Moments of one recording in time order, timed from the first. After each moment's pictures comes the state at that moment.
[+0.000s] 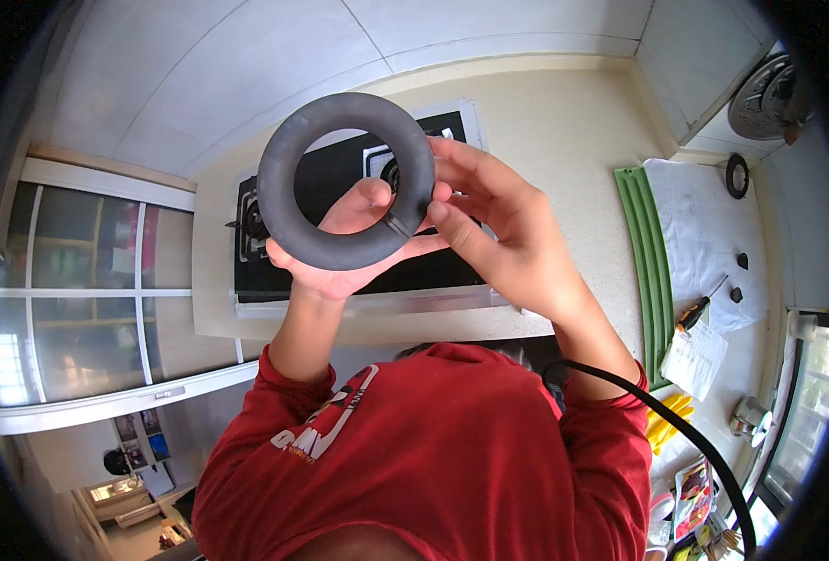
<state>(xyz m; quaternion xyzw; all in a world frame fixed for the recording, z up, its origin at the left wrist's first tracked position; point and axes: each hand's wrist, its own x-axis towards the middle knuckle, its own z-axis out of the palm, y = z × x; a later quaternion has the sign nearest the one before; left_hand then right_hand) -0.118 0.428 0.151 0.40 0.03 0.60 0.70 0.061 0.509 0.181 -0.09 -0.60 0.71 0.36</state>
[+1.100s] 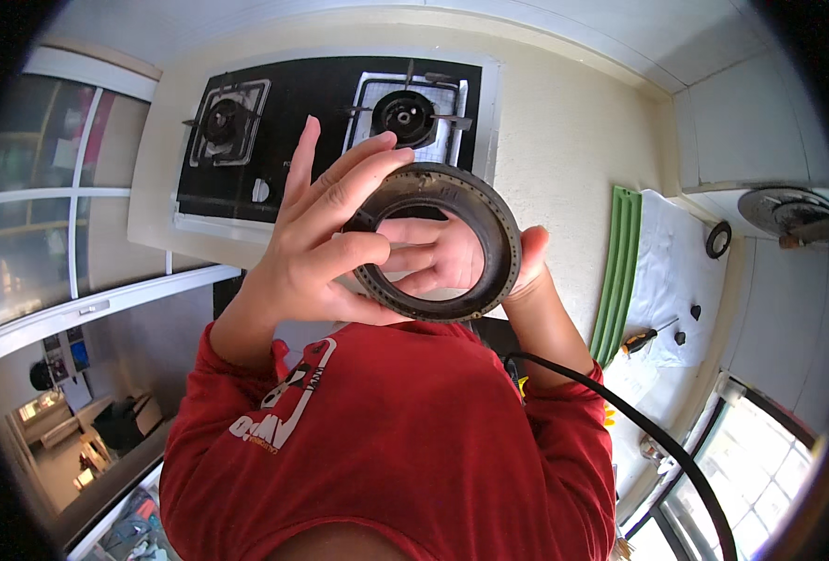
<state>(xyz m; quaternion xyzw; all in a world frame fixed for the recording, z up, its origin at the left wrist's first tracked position) -0.122 0.367 0.164 0.72 0.55 0.42 0.00 0.028 0.508 0.102 0.19 -0.18 0.96 -0.04</state>
